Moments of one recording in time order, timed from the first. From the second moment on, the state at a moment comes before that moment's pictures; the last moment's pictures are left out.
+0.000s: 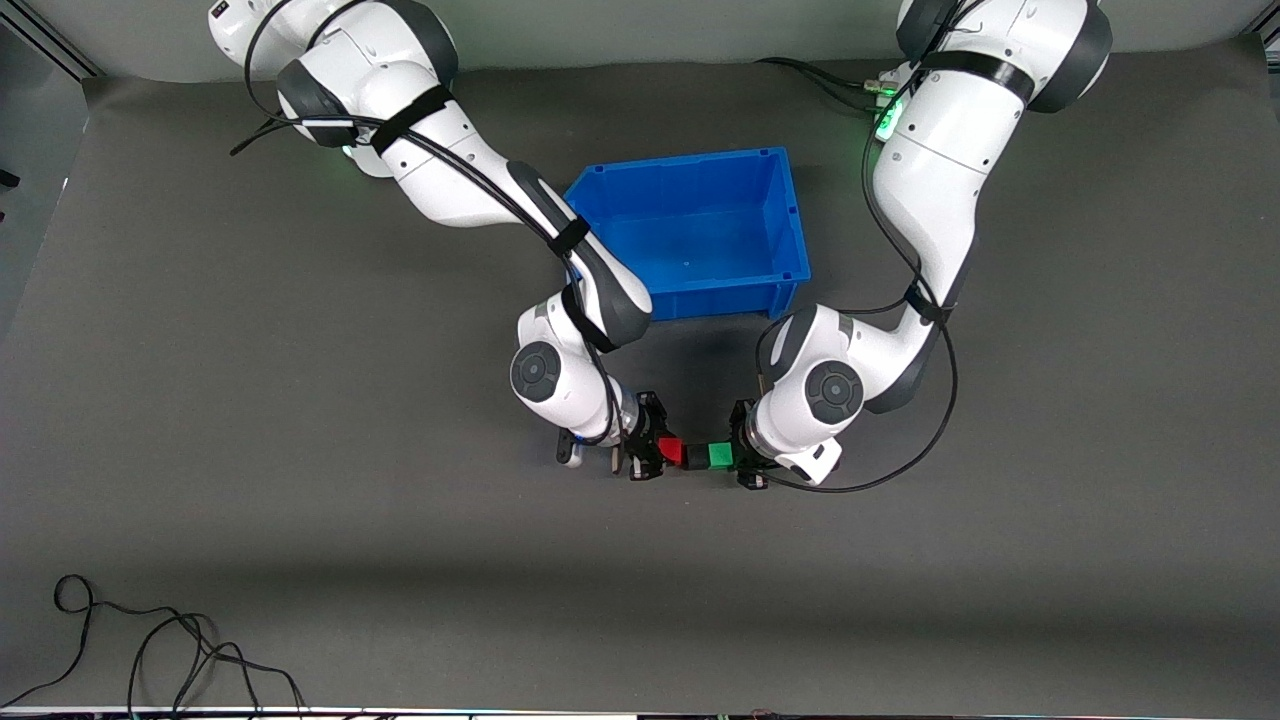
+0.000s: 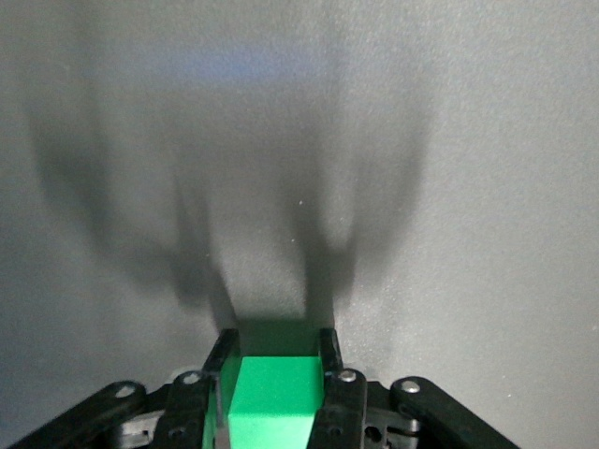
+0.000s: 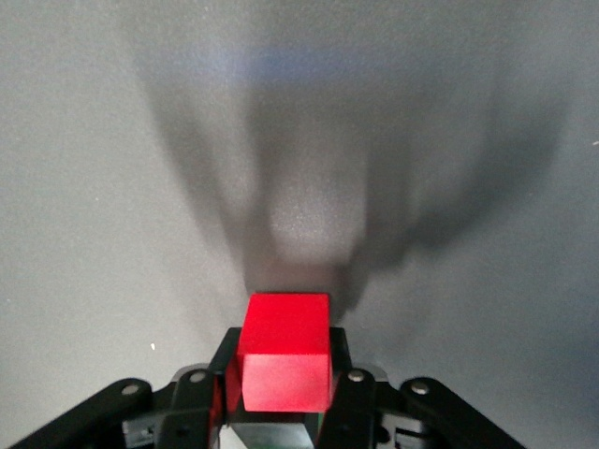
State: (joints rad) left arm -0.42 0.84 -0.12 -1.51 -0.19 2.47 -2.01; right arm 0.69 1.01 -0.05 -1.24 0.54 2.52 1.92
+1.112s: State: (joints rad) left arm -0.43 0.84 -0.12 -1.50 -0.15 2.47 -2.01; right arm 0.69 0.97 -0.14 -1.21 0.41 2.45 1.89
